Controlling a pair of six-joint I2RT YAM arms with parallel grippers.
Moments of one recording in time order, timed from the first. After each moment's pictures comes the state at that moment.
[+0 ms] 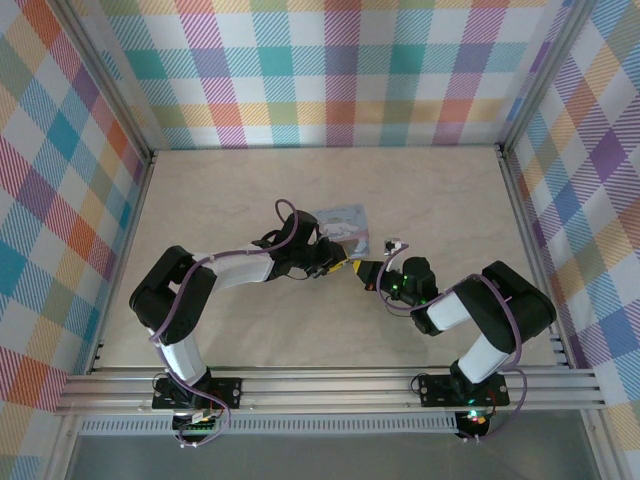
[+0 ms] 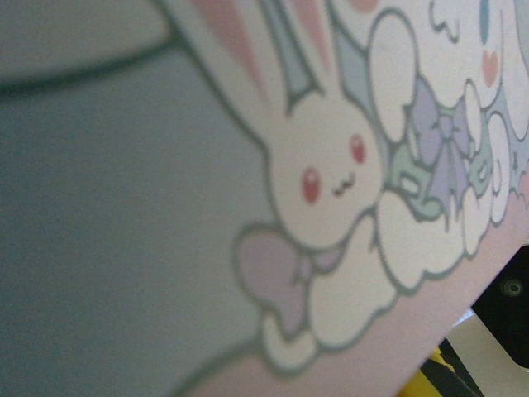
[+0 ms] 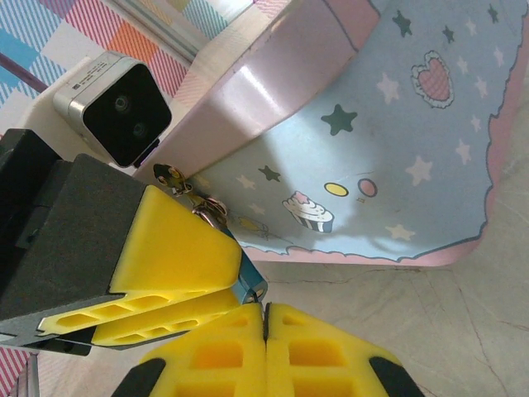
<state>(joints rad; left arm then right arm) -0.67 1.76 0.98 0.05 0.42 -1.15 0.55 1.63 0.26 1.10 -0.30 0.74</state>
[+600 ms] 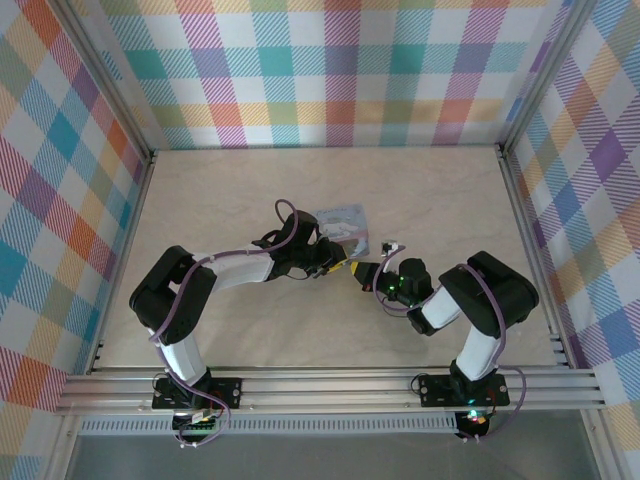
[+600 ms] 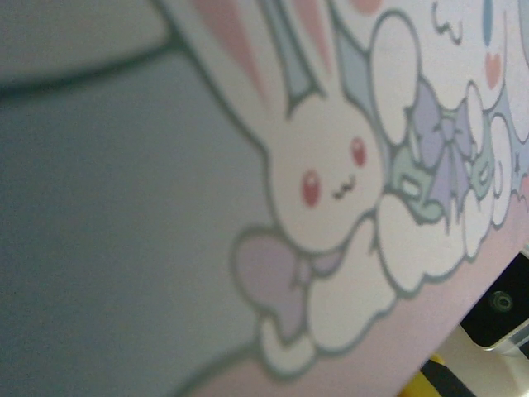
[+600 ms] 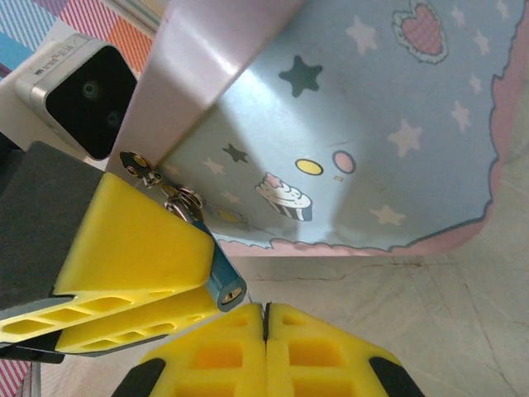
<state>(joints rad) -0.67 1.76 0.98 0.05 0.42 -1.16 0.56 1.75 0.28 1.20 -0.30 0.78</state>
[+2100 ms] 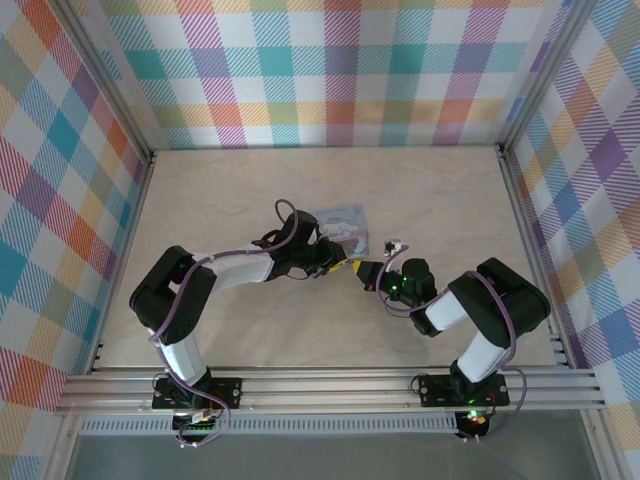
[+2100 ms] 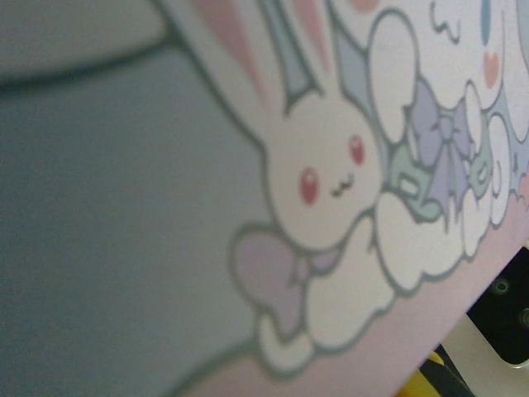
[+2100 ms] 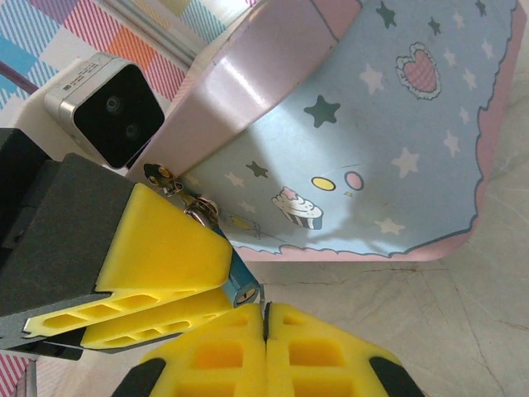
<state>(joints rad) -0.67 1.76 0.98 0.05 0.42 -1.16 0.56 1.67 0.26 1.15 -0.28 0.76</state>
